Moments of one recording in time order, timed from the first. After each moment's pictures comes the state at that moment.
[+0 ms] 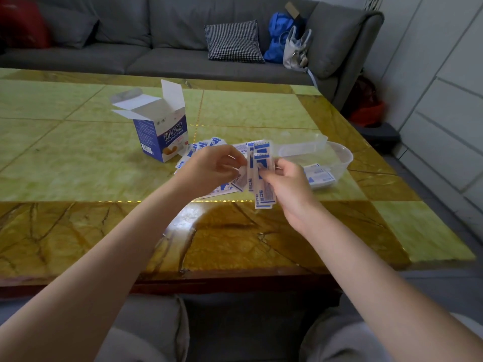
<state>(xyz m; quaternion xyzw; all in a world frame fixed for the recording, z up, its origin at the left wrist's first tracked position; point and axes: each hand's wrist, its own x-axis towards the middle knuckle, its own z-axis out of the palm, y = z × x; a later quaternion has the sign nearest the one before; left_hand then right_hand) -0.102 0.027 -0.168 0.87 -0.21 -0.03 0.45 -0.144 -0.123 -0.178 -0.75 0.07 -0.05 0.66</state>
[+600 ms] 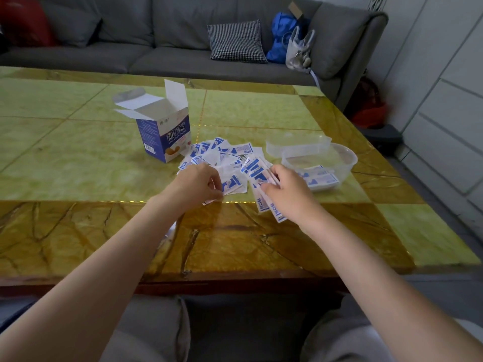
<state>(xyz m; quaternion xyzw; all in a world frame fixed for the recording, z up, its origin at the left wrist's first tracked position) -0.087 0.045 -0.193 0.97 -0.16 -0.03 0.19 -0.142 -0.129 -0.183 -0.92 0.00 -0.03 0.39</state>
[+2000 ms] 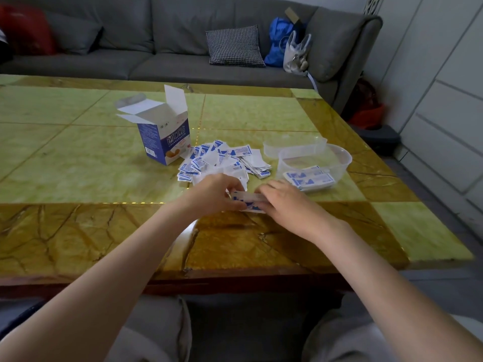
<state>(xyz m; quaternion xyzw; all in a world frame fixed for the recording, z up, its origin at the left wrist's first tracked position) -0.107 0.022 -0.191 0.94 -0.22 -0.08 0.26 -0.151 -0.148 -0.194 -0.98 -0.20 -0.03 0.07</state>
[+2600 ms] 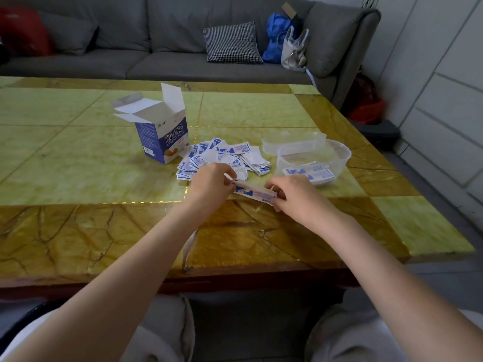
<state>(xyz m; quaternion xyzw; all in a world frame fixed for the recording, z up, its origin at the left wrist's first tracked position) -0.108 0.012 -0.193 0.94 -0.10 0.02 0.31 -0.152 -0.154 -0.186 -0.98 -0.09 -0.02 0.20</state>
